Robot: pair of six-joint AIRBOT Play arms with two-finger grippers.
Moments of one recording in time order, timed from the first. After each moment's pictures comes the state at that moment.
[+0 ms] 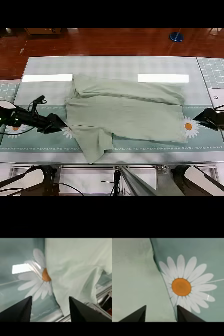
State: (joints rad) left arm 0.36 -1.29 0.63 0.89 -1.35 -1.08; right arm -0.73 -1.13 0.81 -1.15 1.32 1.17
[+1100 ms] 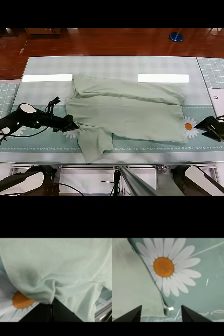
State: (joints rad) left arm 0.10 -1.29 0.53 0.83 -1.06 -1.20; right arm -0.83 -1.09 0.71 -1.22 1.36 1.22
